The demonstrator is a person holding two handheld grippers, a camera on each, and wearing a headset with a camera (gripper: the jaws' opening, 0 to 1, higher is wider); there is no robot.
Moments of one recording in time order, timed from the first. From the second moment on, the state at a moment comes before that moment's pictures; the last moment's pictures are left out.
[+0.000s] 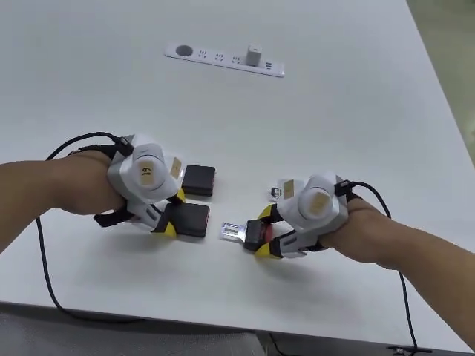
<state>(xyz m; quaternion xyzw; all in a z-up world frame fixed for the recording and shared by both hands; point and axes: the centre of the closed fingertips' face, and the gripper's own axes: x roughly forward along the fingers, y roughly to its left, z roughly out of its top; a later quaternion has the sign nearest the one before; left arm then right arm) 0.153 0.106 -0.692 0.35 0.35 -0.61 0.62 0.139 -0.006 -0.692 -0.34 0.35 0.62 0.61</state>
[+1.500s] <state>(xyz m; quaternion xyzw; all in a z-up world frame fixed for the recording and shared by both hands) 0.153 0.105 -0.693 0.34 0.35 -0.61 0.63 0.150 0.035 -0.691 -0.36 0.34 0.62 0.61</state>
